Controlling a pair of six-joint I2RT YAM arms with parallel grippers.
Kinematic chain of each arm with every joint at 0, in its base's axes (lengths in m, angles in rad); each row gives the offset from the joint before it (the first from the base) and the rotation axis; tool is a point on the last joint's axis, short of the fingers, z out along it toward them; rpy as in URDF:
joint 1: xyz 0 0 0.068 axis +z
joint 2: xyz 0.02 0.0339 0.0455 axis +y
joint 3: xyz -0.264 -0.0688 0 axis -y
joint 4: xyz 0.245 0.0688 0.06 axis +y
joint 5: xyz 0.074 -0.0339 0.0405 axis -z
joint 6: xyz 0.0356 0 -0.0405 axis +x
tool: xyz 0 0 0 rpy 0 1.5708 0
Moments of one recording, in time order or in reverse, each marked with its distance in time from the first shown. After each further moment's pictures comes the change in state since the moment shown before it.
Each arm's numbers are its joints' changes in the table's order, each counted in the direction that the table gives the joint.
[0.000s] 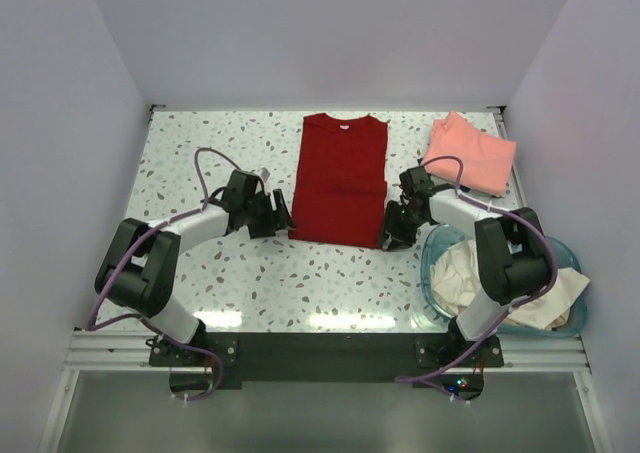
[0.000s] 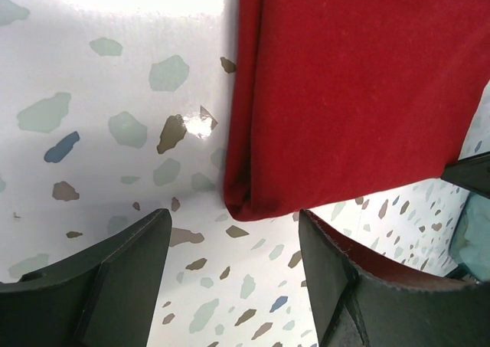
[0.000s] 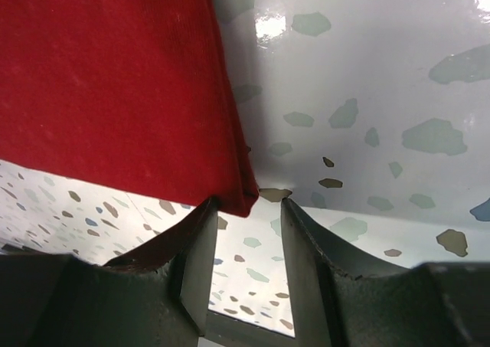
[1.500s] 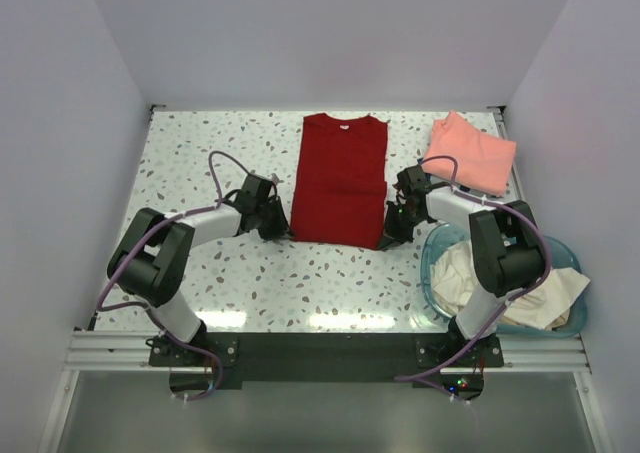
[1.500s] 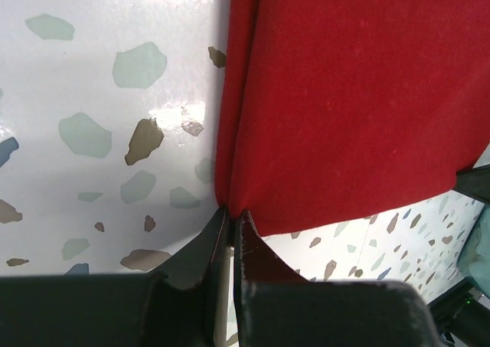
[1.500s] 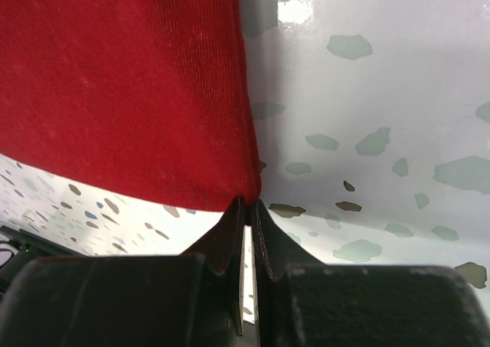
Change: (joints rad) left arm -0.077 0.088 0.021 -0.023 -0.053 -0.068; right arm 0.001 0.061 0.025 -0.013 -0.056 -0.046
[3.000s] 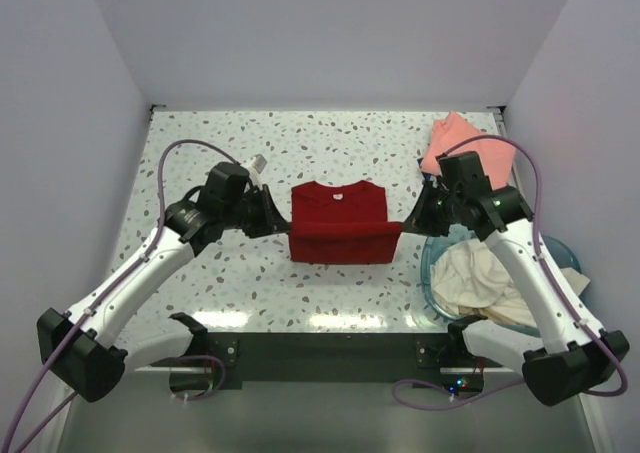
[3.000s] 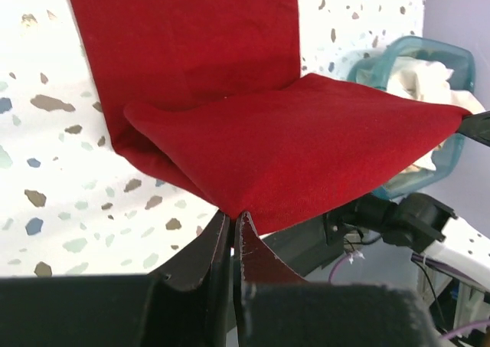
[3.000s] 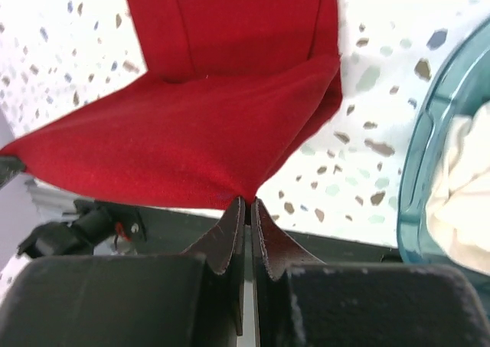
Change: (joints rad) left arm -0.109 -0.607 0.163 0.526 0.022 -0.053; right arm 0.047 -0.661 0.220 0.525 0.153 0.114
